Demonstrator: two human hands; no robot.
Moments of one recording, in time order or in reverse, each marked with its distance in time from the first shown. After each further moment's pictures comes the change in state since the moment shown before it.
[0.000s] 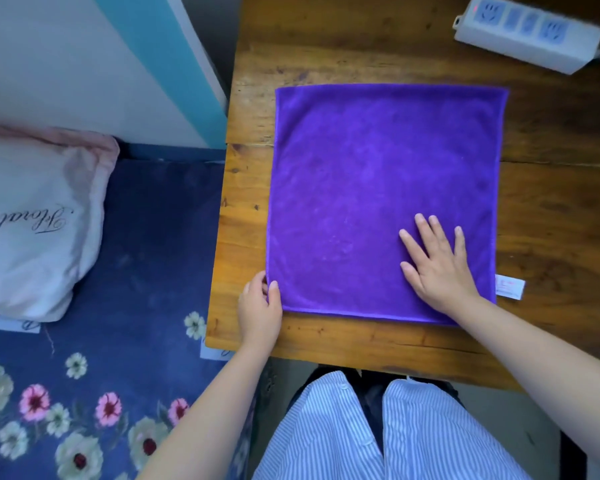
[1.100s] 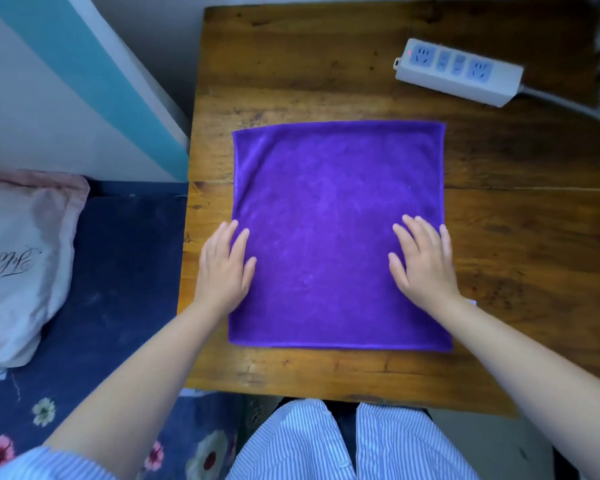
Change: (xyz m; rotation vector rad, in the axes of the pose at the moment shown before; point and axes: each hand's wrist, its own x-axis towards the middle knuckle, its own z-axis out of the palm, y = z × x) left_hand 0.074 0.053 -0.017 0.704 -0.062 0.638; right_hand 0.022 0.030 -0.039 0.122 0.136 0.146
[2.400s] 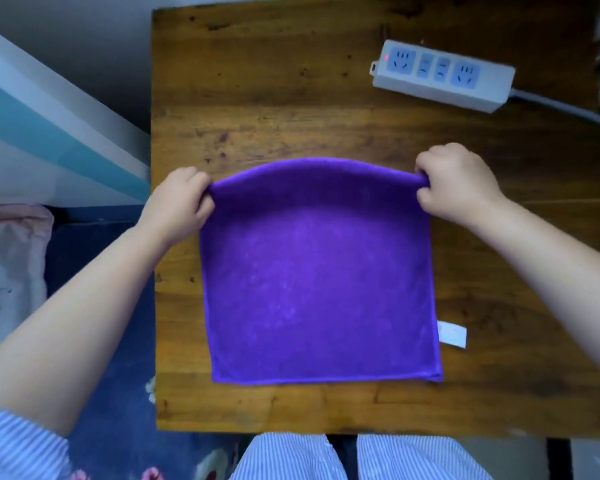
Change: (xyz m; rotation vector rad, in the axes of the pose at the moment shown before) left_hand 0.150 -0.016 -0.070 0.042 0.079 0.242; right_hand 0.147 0.049 -0.080 -0.063 -0.299 0.061
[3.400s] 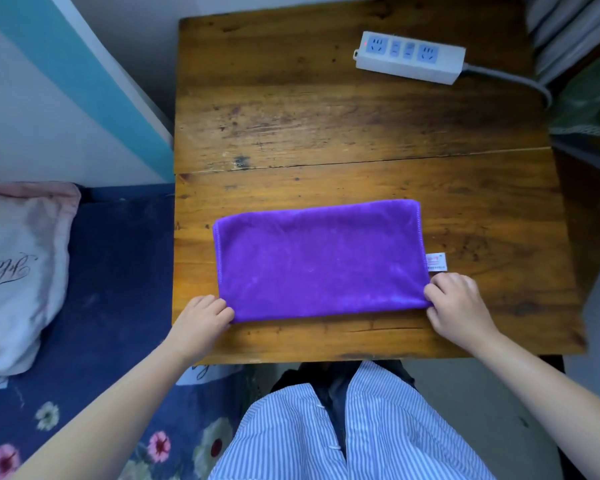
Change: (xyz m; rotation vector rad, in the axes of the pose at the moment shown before) left_hand -0.245 0.041 0.082 0.237 0.026 0.416; right_hand -0.244 0.006 0.141 -0.061 0.164 -0.103
